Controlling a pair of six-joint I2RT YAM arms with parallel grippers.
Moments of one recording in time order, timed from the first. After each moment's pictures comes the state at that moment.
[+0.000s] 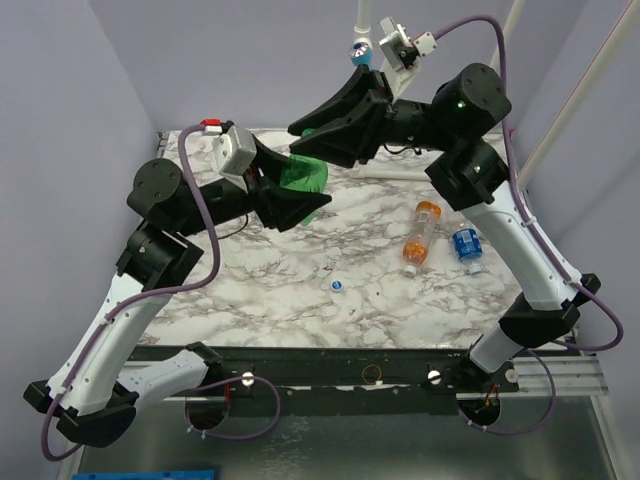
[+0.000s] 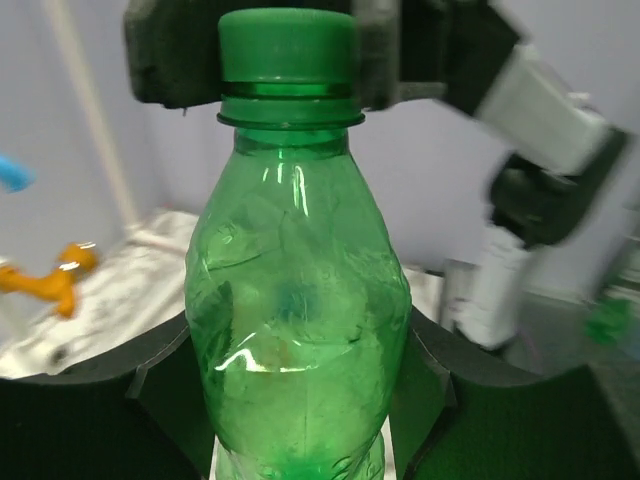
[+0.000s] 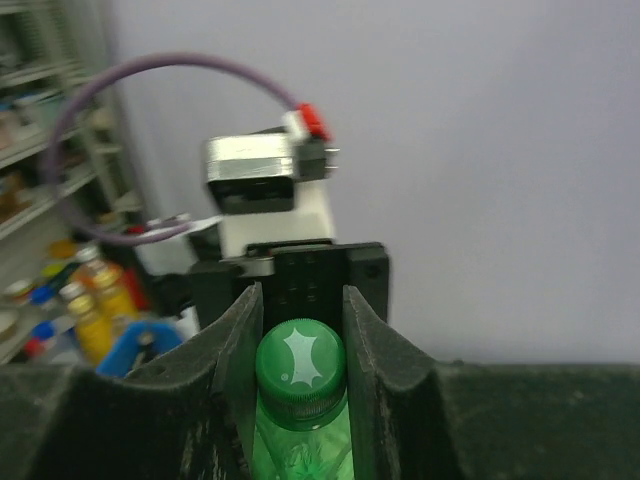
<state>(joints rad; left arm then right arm) -0.60 1.00 1.39 -0.13 0.60 -0.18 0.79 1.62 2.12 -0.09 -0.79 0.37</state>
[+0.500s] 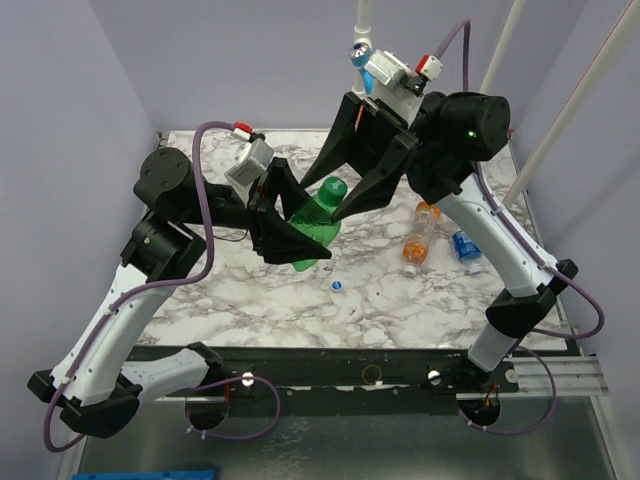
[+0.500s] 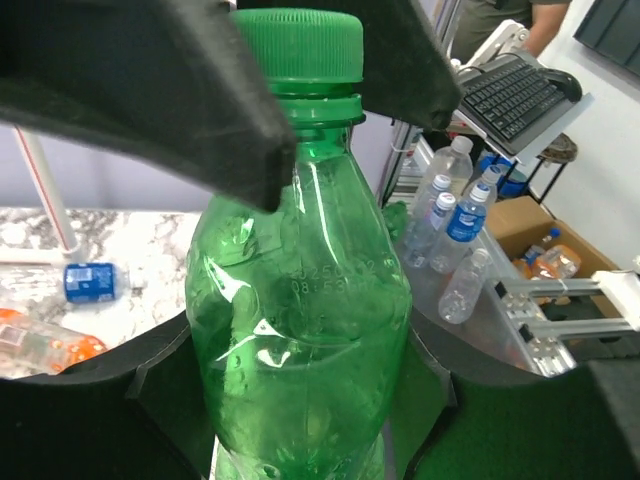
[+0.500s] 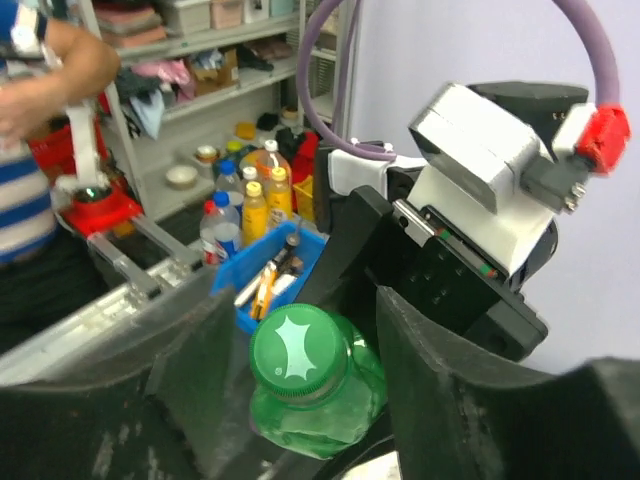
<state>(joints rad) -0.61 1.06 1.48 -0.16 1.13 -0.41 0.78 1.72 2.11 0.75 -1.41 1.01</state>
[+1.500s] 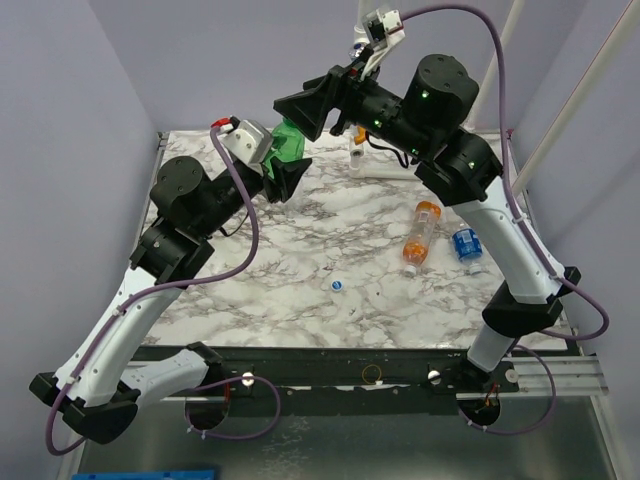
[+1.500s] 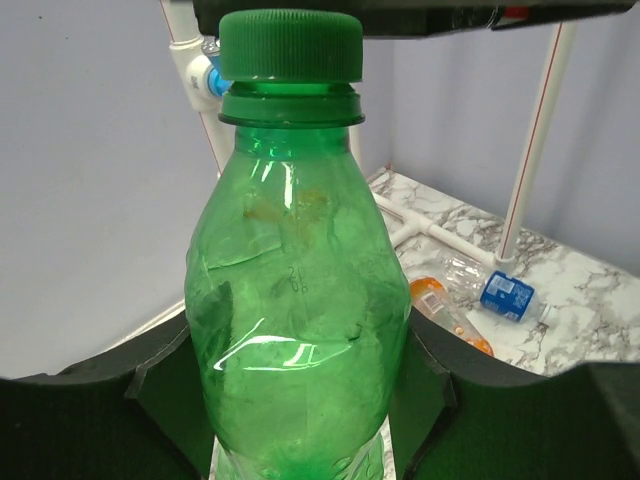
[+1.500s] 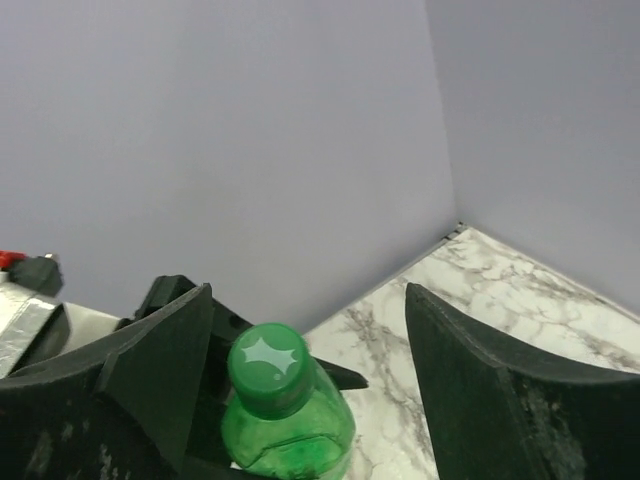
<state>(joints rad) -0.60 1.02 1.35 -0.16 0.19 0.07 0.85 1.73 2.36 -0.43 -0.17 0.30</state>
